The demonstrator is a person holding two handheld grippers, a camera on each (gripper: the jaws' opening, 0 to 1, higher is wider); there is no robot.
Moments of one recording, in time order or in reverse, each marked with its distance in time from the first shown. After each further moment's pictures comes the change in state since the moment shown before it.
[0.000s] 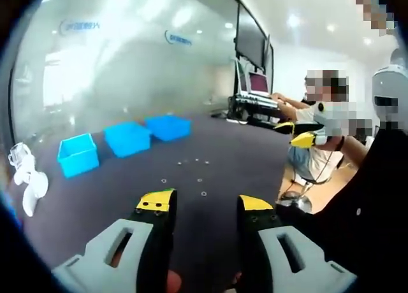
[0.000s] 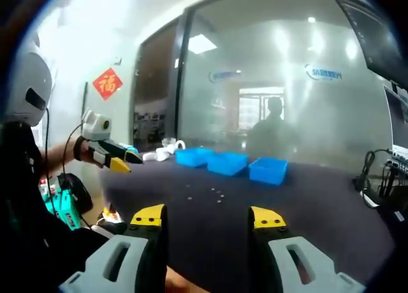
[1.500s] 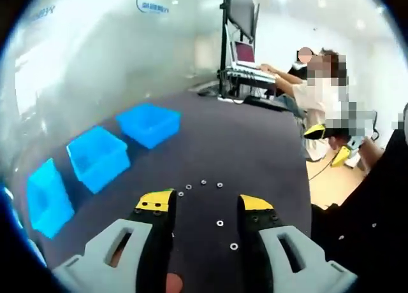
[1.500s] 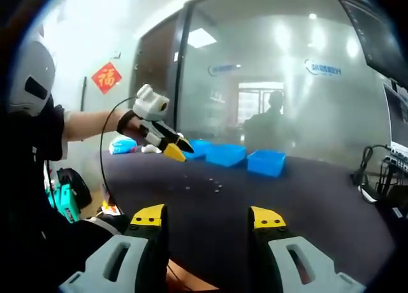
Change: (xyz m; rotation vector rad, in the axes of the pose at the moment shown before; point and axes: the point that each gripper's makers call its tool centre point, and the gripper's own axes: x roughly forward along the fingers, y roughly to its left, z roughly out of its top) left arm 0.135 0.025 0.041 0.090 0.239 -0.145; right arm -0.004 -0.004 -0.016 -0.009 0.043 -0.008
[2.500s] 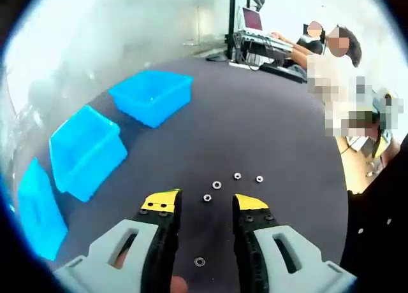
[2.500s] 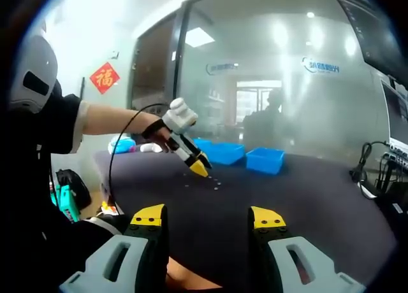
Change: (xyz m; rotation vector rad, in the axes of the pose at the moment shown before) left arm 0.056 0.029 -0.027 0.000 0.194 0.013; right arm -0.002 0.000 -0.003 0.012 0.007 -0.011
